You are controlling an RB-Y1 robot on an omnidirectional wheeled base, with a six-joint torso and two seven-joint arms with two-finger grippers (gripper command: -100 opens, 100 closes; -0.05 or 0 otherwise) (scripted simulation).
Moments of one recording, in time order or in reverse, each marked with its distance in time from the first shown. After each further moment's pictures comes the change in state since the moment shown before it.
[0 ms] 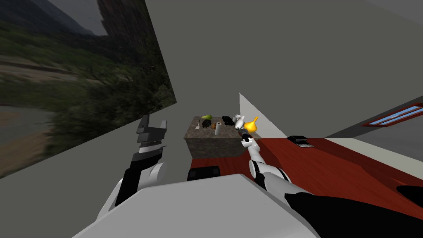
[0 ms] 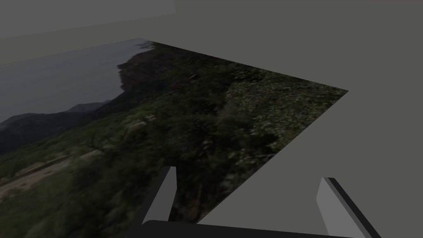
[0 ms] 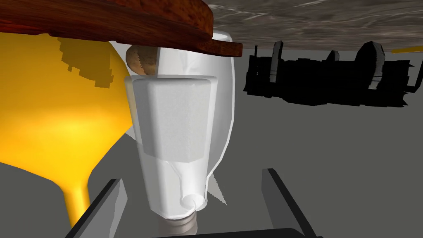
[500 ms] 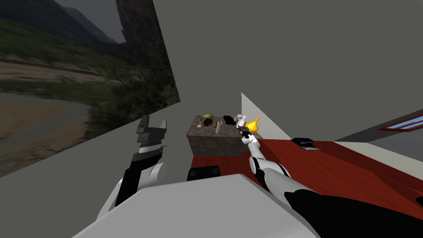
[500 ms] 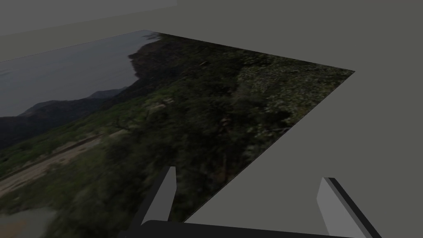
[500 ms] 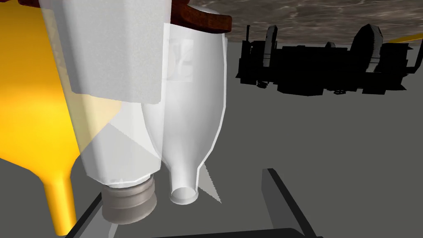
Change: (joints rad) left arm 0.000 0.000 0.000 0.000 0.000 0.000 0.000; right arm -0.059 -0.045 0.038 0.014 -0.008 0.072 -0.028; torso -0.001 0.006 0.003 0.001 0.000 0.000
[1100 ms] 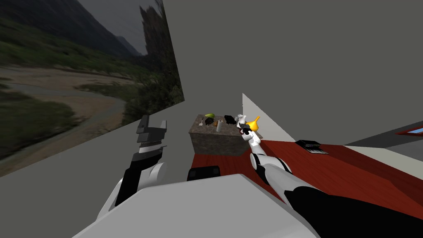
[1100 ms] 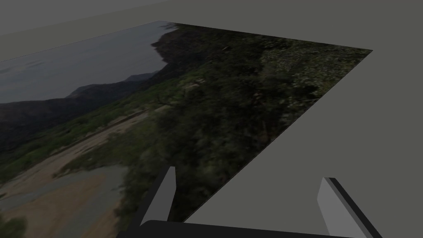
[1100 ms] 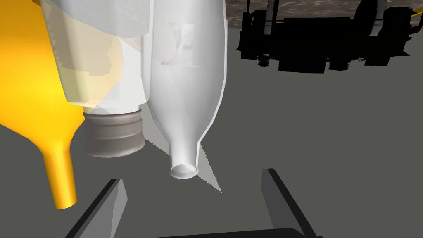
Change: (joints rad) left arm 0.000 0.000 0.000 0.000 0.000 0.000 0.000; right arm -0.066 -0.058 0.052 0.012 -0.013 0.093 -0.040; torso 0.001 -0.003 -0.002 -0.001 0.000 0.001
